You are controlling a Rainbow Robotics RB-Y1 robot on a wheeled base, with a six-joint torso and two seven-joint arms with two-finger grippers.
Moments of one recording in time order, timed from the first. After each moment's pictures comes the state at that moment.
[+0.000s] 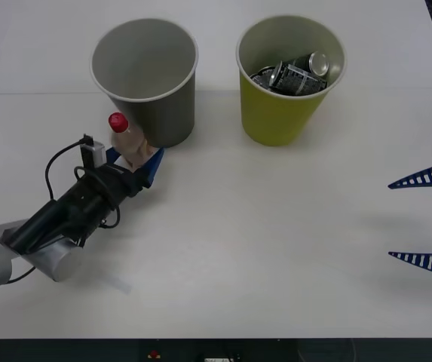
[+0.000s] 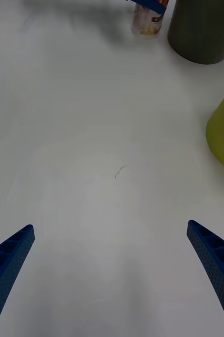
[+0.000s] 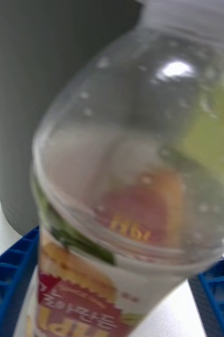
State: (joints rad) right arm 0.26 -1.13 -0.26 -2.01 1.31 -1.13 -0.09; left arm -0.63 0.78 -1.26 -1.08 1.18 -0.74 -1.44
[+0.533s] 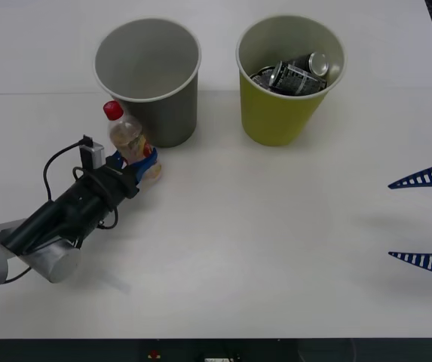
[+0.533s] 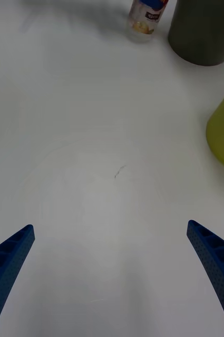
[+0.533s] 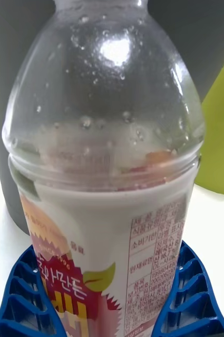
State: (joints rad) right arm 0.26 -1.13 -0.26 -2.01 1.31 -1.13 -0.09; left arm -0.62 0.80 -1.26 -1.10 1.15 -0.75 -1.44
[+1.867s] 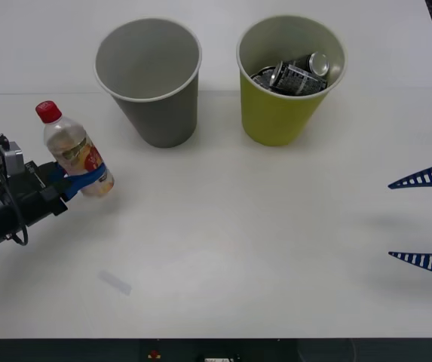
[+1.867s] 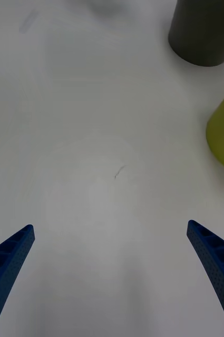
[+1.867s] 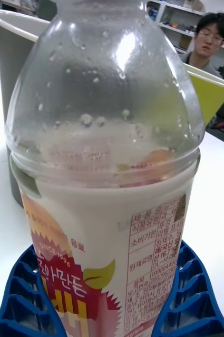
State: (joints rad) right arm 0.26 -1.13 -0.26 -2.01 1.31 -1.13 -0.09; left arm -0.22 1.02 -0.57 -1.27 -0.03 -0.83 -0.51
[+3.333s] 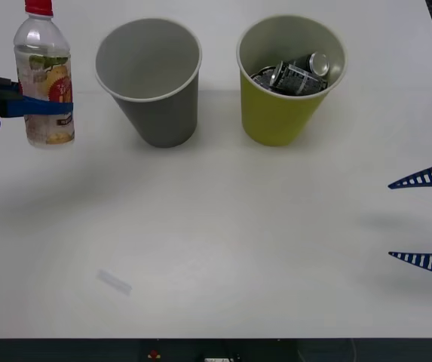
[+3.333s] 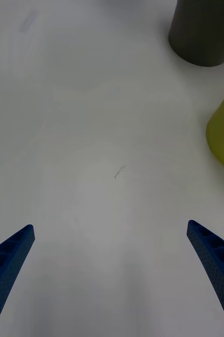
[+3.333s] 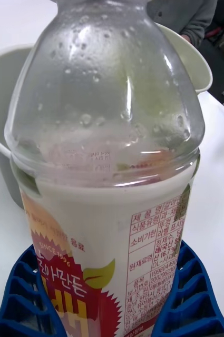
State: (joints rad) right arm 0.26 -1.13 -0.26 -2.01 1.31 -1.13 -0.09; left arm -0.41 1.02 0.13 -1.60 -1.32 -1.28 0.93
